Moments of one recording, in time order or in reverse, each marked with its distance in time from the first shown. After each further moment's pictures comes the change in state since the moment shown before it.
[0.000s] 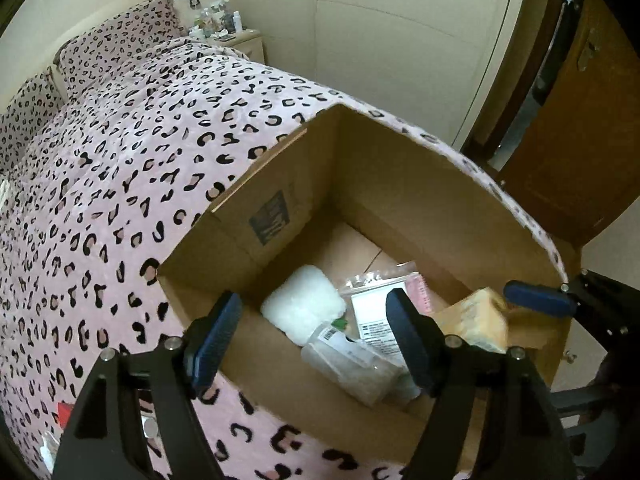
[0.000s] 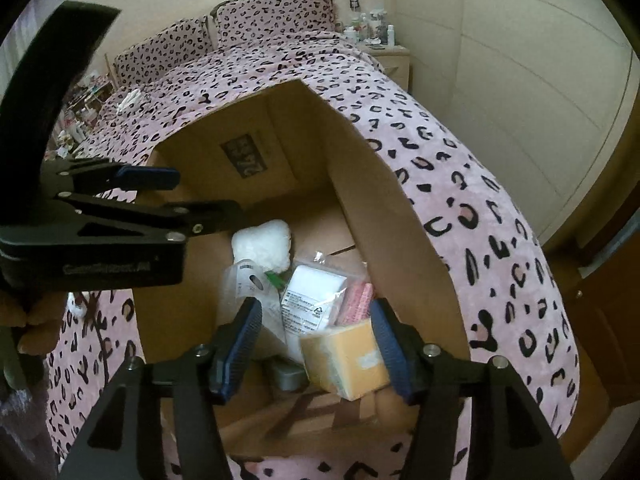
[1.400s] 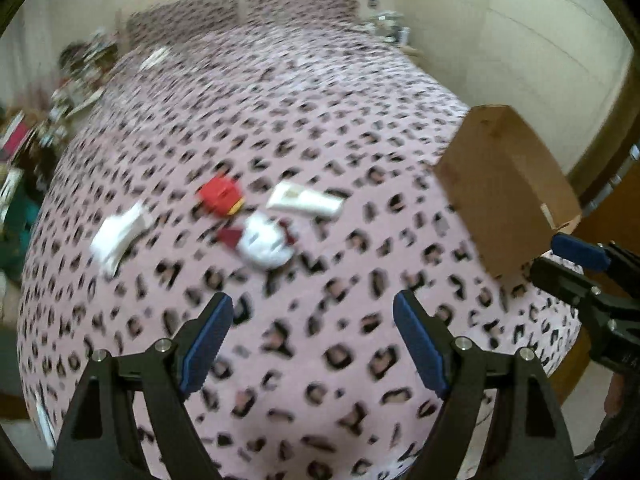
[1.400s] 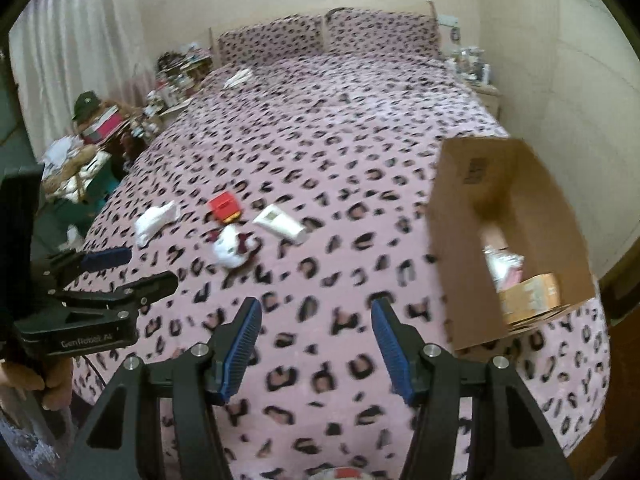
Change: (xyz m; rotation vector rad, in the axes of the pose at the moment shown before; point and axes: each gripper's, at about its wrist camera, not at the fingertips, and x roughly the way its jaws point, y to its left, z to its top) left arm -0.202 0.127 -0.294 -0.498 -0.050 0.243; right arm -0.098 0.207 -0.073 -0.220 -0.036 0.200
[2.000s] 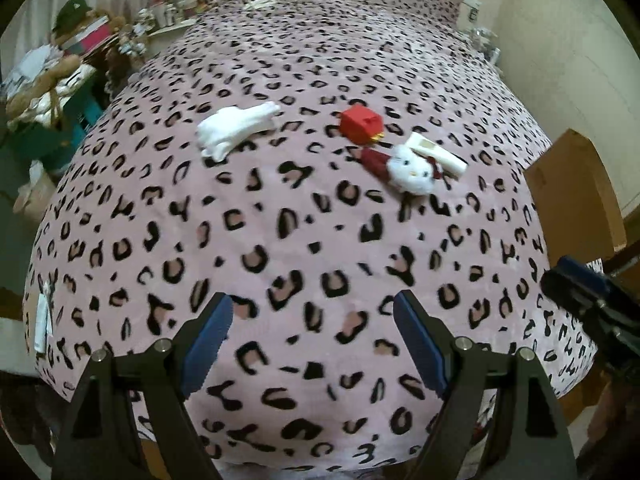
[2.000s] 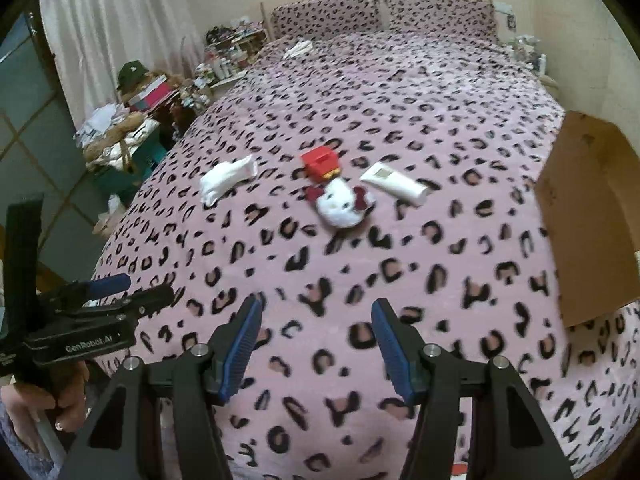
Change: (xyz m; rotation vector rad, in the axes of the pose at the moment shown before) left arm -0.016 0.129 -0.099 -0.279 0.041 0.116; right arm 0.051 0.114 -0.040 -0.058 0.065 0.160
